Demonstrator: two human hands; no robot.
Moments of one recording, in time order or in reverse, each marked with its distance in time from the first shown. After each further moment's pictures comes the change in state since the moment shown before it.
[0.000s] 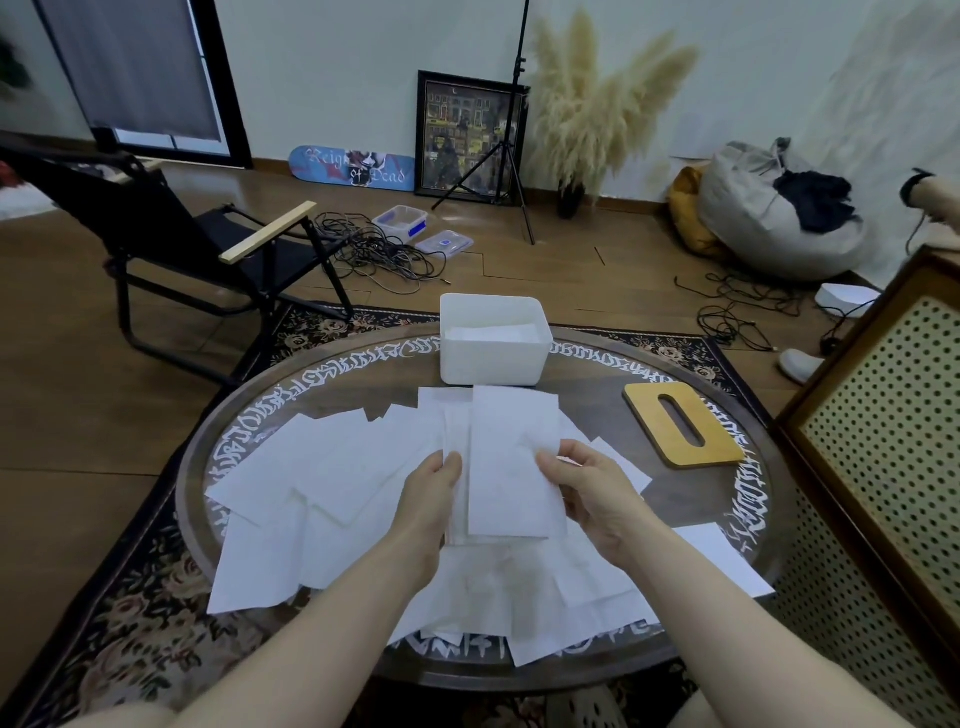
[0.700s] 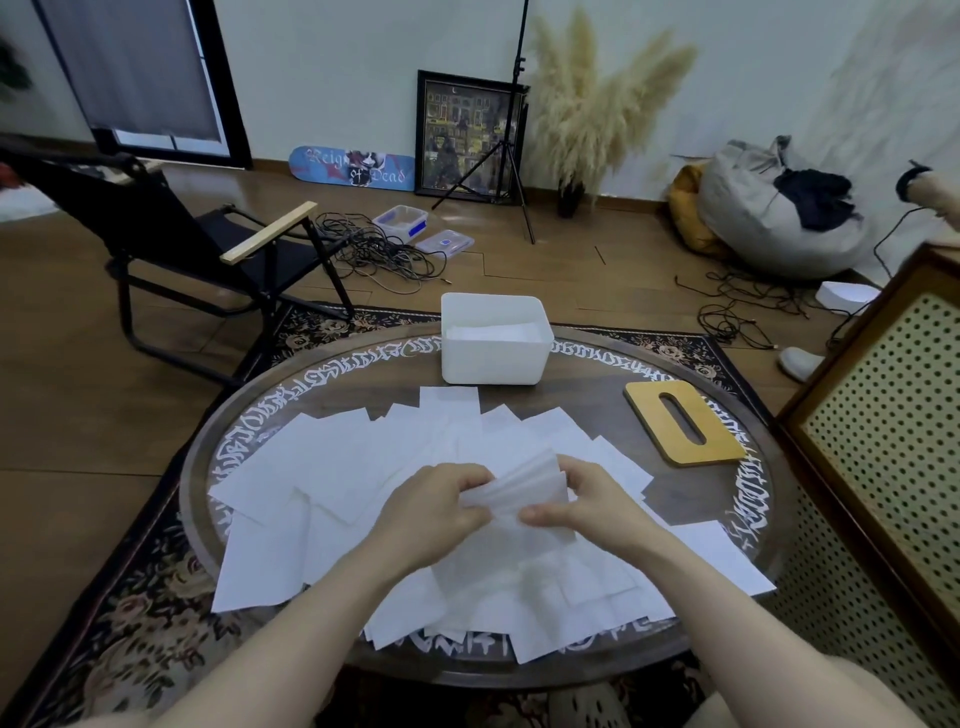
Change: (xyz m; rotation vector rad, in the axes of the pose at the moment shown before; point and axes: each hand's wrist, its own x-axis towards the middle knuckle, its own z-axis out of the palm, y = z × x) left_hand -0.007 0.012 -0.022 1.034 -0.256 0.464; right_hand 0.004 0.014 -0.018 -0.522 -0.185 -0.196
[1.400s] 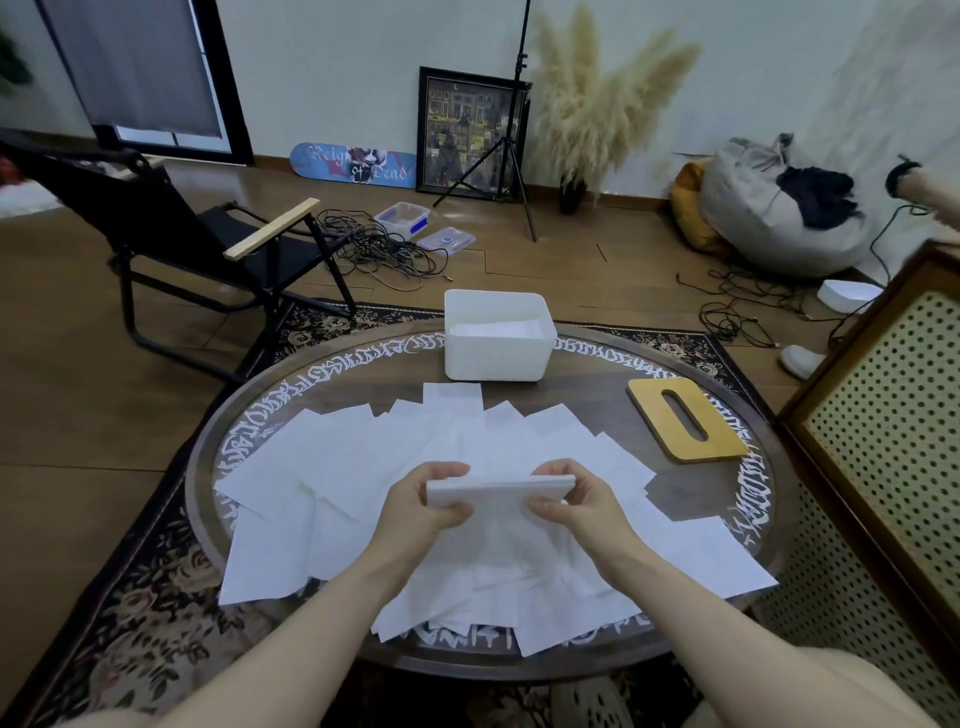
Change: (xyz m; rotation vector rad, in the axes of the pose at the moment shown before) left_hand -0.006 -0.030 0.021 -0.786 0.221 -0.237; right_hand 0.000 0.022 0.021 0.338 0.170 0.020
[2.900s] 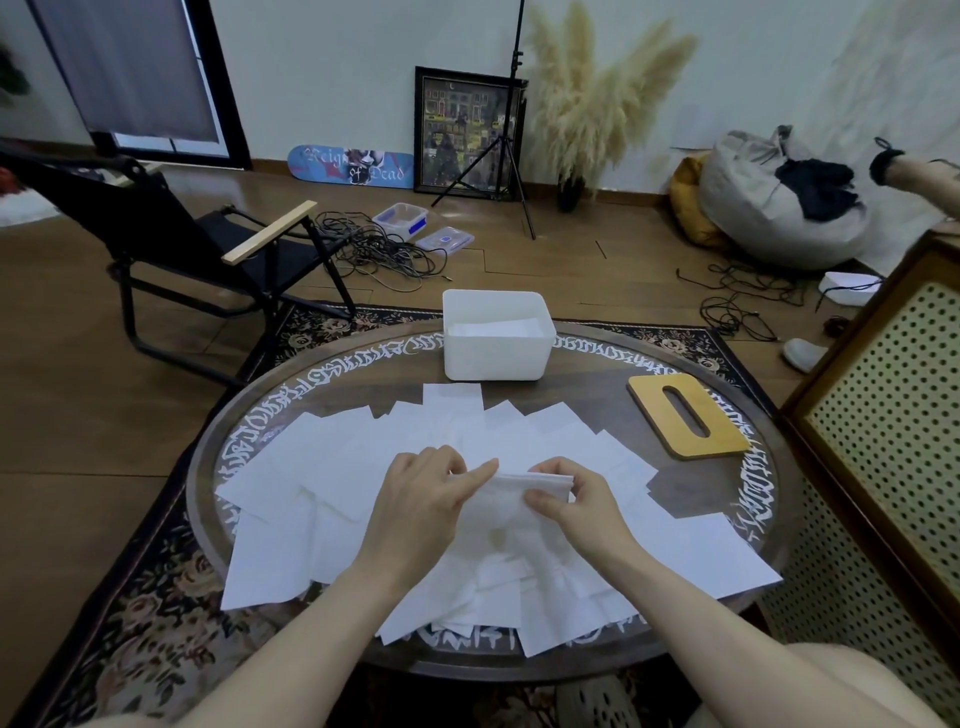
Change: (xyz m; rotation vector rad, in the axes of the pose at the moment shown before) left_hand 0.018 -0.008 -0.008 1.077 0.178 1.039; right_hand 0.001 0.001 0.006 -0.322 0.059 -0.084
